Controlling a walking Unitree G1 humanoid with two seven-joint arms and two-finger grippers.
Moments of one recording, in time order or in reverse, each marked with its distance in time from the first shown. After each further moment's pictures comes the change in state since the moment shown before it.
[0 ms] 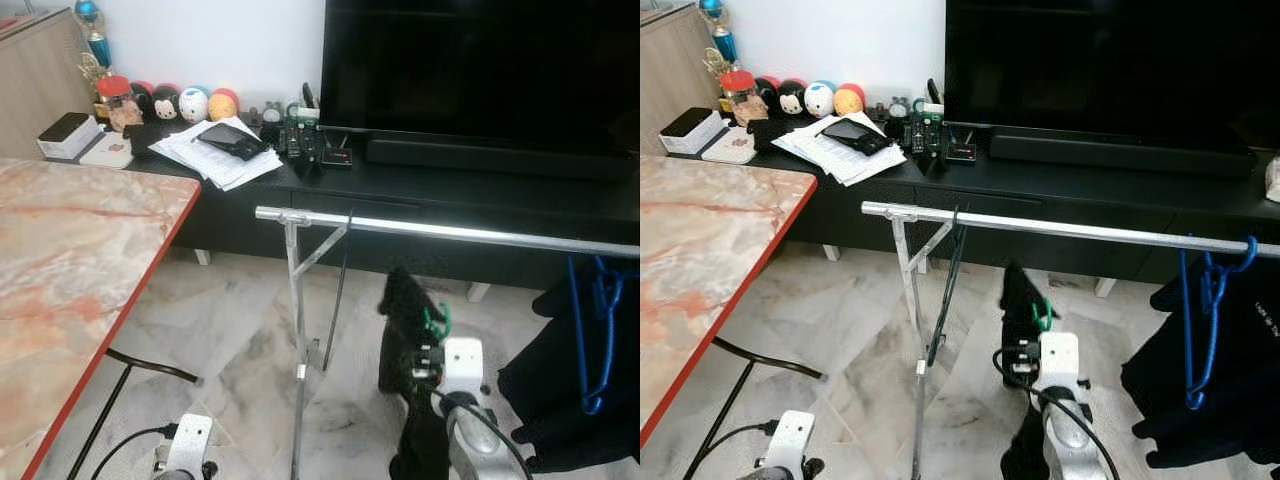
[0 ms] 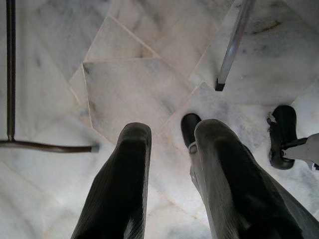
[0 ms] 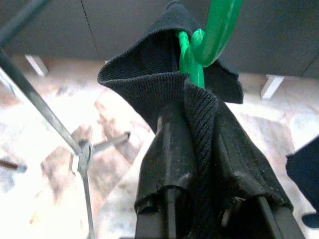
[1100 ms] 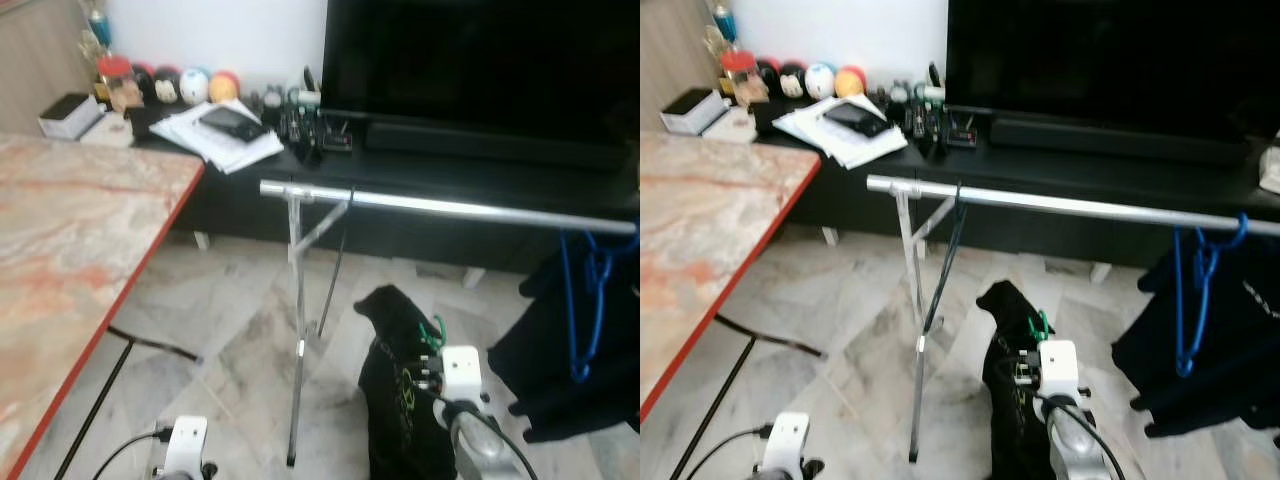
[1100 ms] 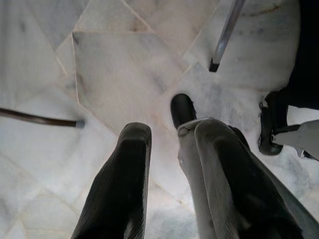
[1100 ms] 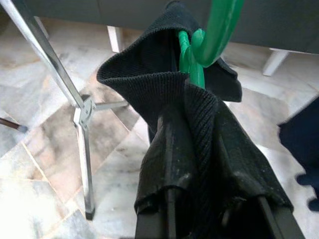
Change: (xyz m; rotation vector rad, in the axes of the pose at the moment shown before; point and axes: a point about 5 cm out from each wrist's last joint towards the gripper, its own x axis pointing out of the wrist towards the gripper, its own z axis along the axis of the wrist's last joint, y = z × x) left arm 0.000 0.000 0.001 -0.048 -0.009 -0.001; right arm 0.004 -0.005 -0.007 -0.009 0.048 0.009
